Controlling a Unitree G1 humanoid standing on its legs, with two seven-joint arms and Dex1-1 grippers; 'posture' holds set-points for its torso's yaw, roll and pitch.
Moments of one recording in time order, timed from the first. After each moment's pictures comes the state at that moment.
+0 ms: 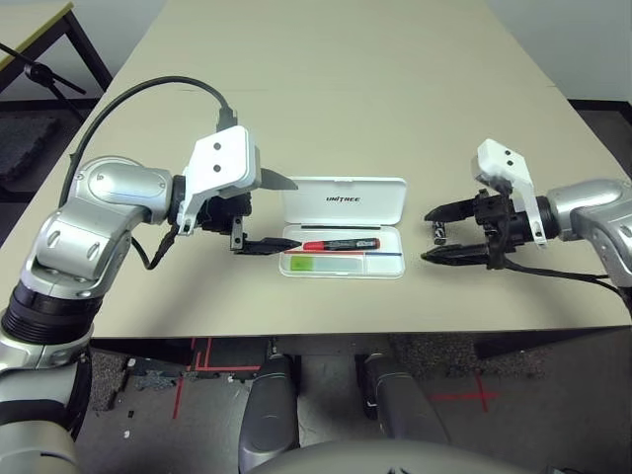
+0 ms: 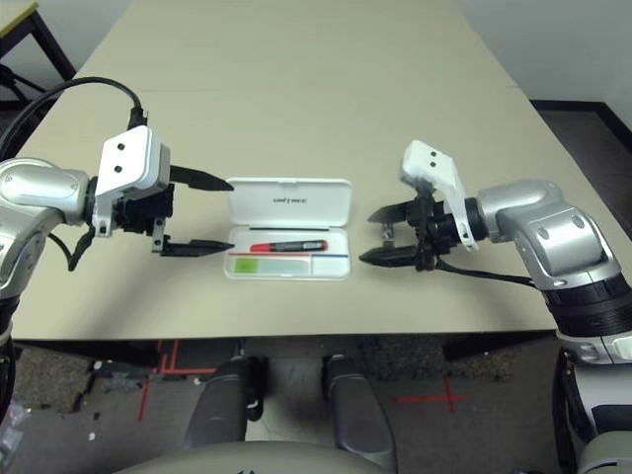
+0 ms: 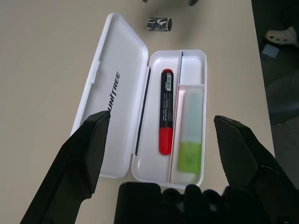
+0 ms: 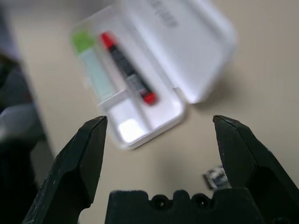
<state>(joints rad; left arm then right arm) -0.58 0.87 -0.10 -0.34 -0.34 0.55 -1.22 -0.54 -0.79 0.01 -0.20 0.44 1.03 1.03</state>
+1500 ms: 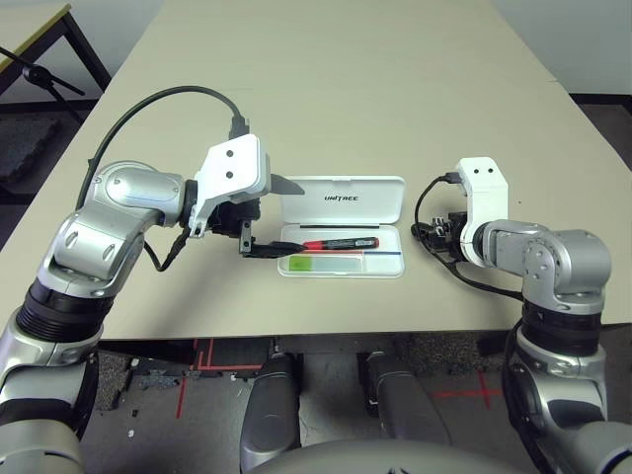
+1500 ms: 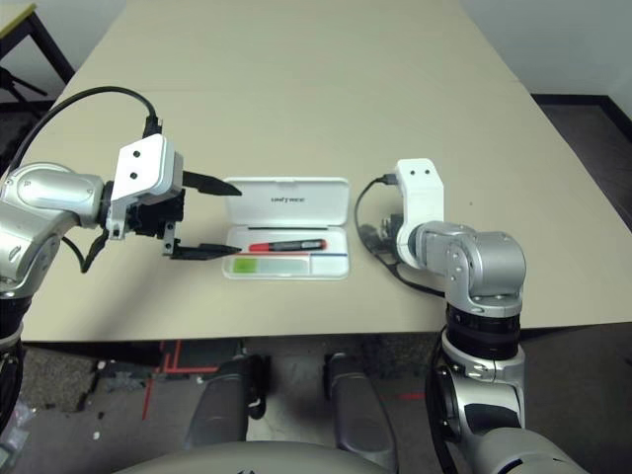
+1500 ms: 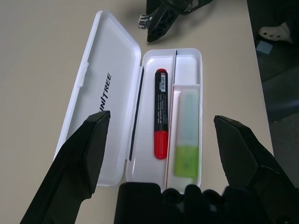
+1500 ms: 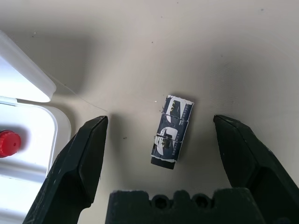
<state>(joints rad) -0.58 0.85 -0.15 -0.34 -0.33 0.52 -1.22 -0.51 -0.26 -0.17 -0.35 0.23 1.59 0.17</state>
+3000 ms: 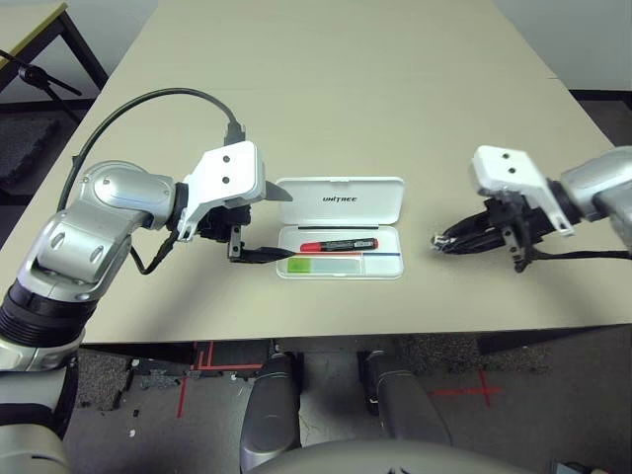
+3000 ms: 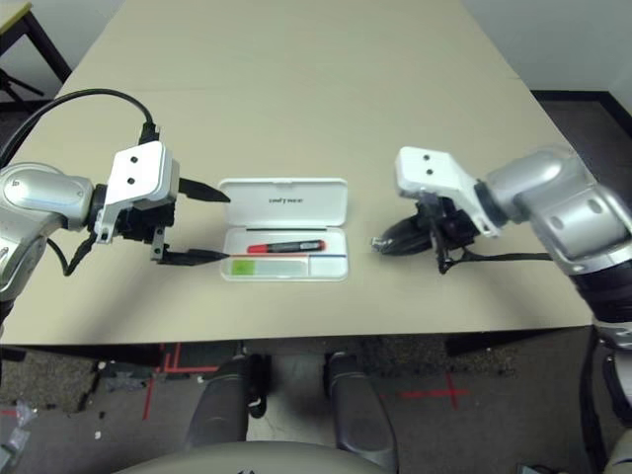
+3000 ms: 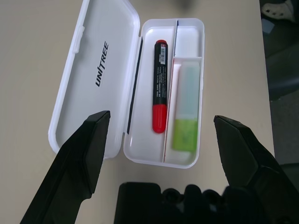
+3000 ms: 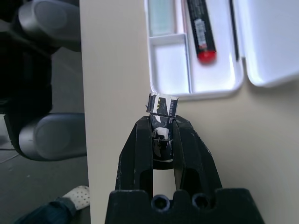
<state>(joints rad) -0.56 0.94 -0.16 -0.35 -0.32 0.56 -1.23 -0.67 -0.99 0.35 -0.12 0.29 0.59 1.47</state>
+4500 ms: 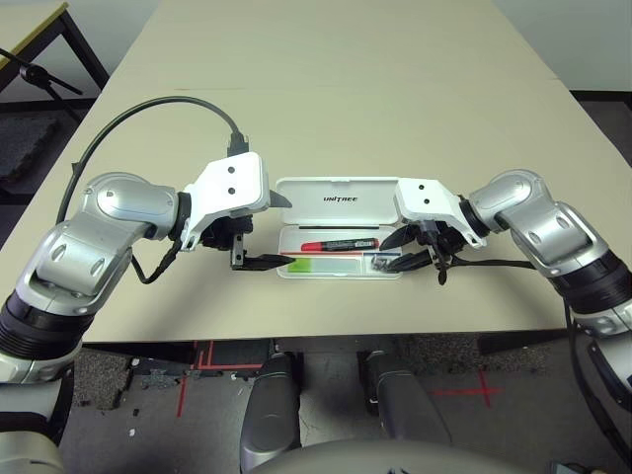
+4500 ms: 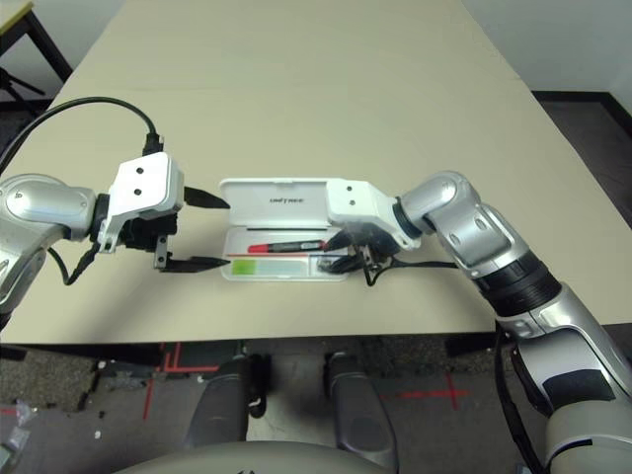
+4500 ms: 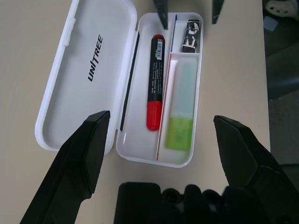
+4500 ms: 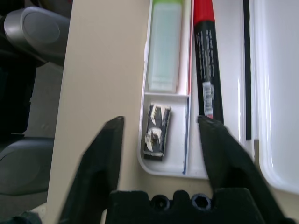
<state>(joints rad) -0.52 0.95 -0.16 -0.41 -0.32 0.60 -1.18 -0.70 -0.70 0.43 -0.03 0.12 0.48 1.41</state>
